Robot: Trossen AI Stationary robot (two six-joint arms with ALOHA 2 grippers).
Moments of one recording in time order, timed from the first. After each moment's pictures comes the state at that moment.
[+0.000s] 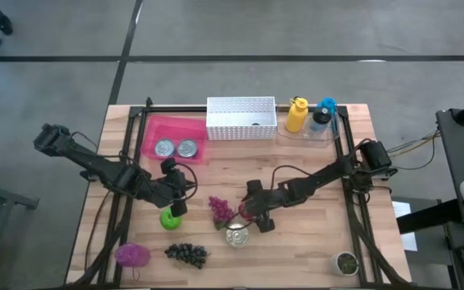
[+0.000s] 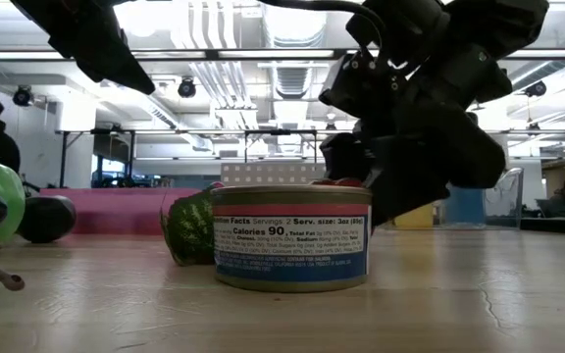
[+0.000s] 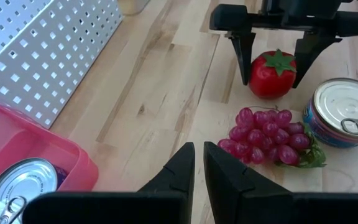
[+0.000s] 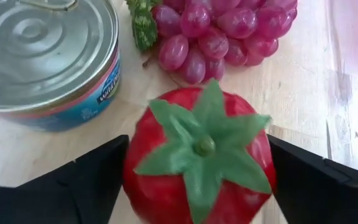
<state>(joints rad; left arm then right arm) -0.43 1.11 0.76 -0.52 -0.57 -0.48 0.25 1.84 0.88 0.16 0.07 -0.04</state>
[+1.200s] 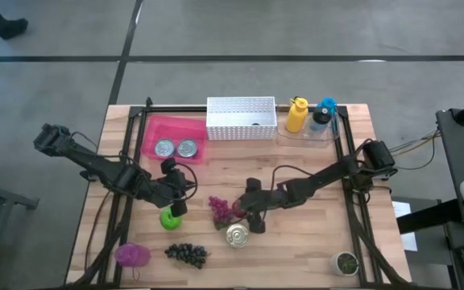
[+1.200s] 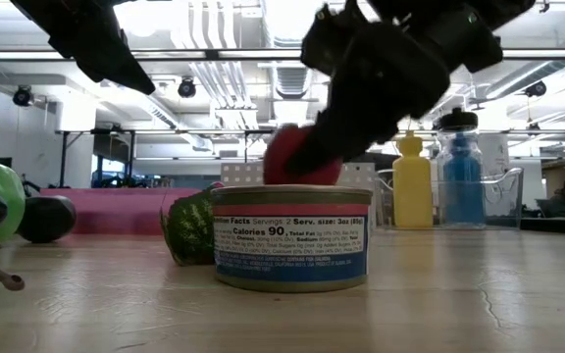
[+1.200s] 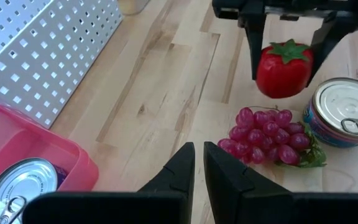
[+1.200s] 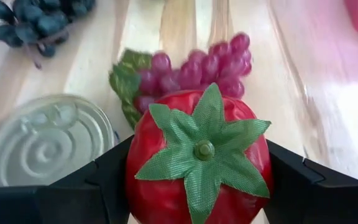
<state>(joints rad) -0.43 1.11 0.76 -0.52 -0.57 -0.48 0.27 1.81 0.96 0.15 0.16 0.21</state>
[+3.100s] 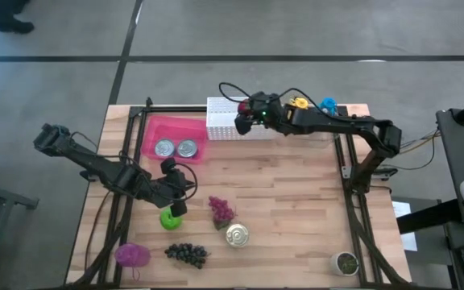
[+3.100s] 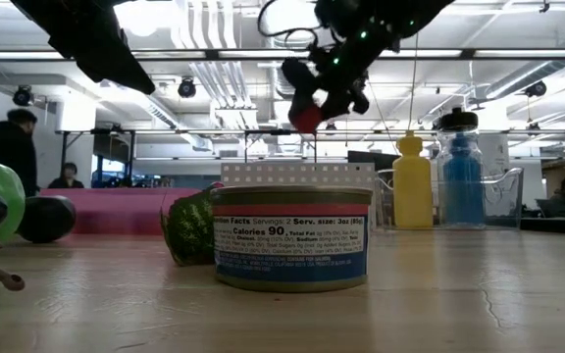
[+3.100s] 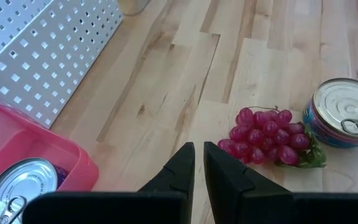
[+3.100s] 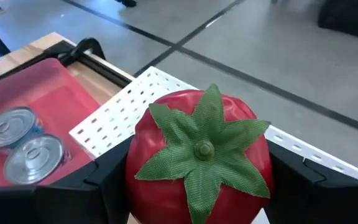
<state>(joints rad) -0.43 1.11 0.76 -0.52 -0.58 -0.48 -0.34 1.69 1.30 -0.18 0.43 0.37</state>
